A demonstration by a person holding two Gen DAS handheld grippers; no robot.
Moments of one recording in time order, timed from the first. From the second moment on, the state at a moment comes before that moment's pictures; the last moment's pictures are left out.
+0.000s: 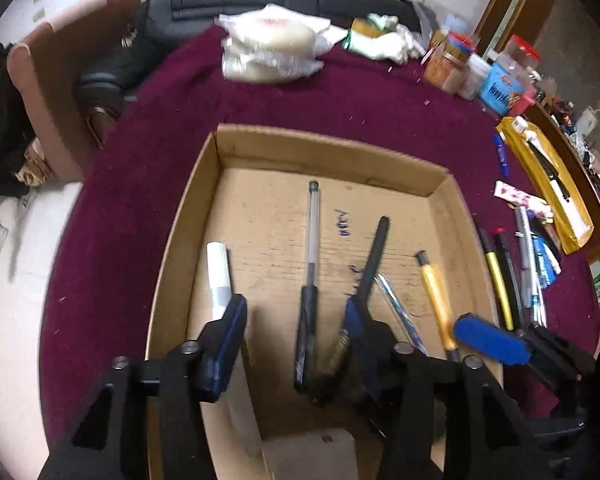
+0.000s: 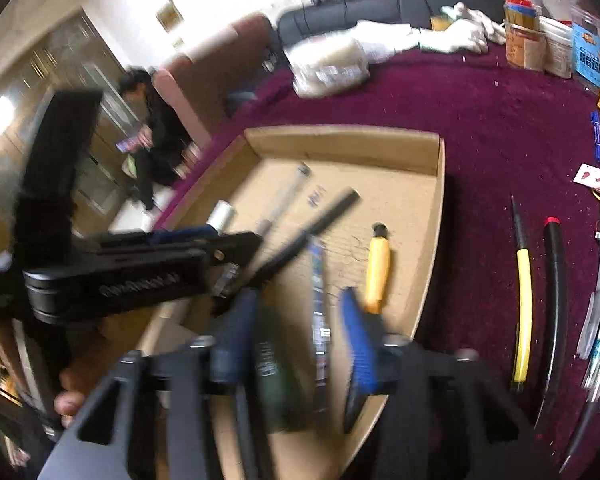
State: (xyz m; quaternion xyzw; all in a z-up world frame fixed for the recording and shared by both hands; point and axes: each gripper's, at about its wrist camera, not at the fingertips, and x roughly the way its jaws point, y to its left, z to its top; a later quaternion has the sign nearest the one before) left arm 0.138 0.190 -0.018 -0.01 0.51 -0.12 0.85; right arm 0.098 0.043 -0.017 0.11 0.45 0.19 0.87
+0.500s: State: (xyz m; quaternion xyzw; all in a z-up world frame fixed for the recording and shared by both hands) left arm 0.025 0.077 0.018 0.01 0.42 -0.18 0.89; right arm -0.007 -0.101 -0.005 0.22 0.38 0.13 0.89
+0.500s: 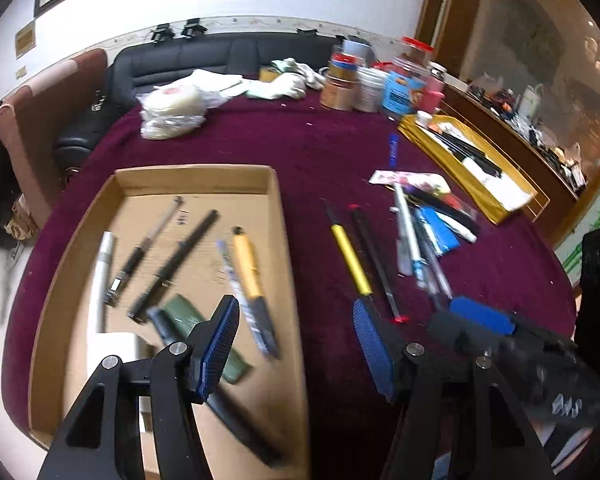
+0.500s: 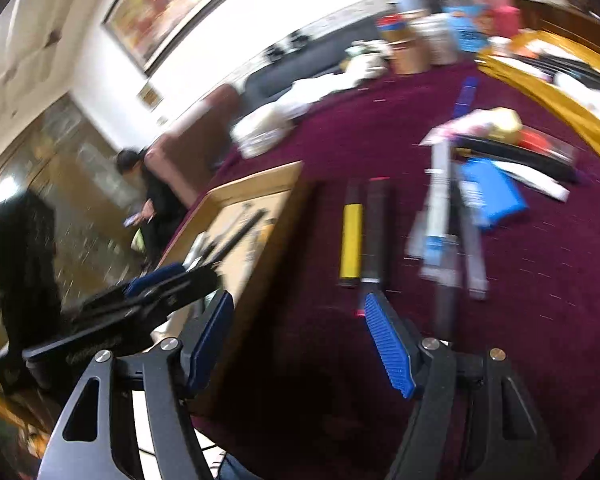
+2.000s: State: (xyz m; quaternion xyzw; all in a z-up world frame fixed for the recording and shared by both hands) left arm 0.146 -0.057 -0.051 0.14 0.54 -0.18 0.81; right arm 0.005 -0.182 -0.040 0.20 0.39 0.02 0.90
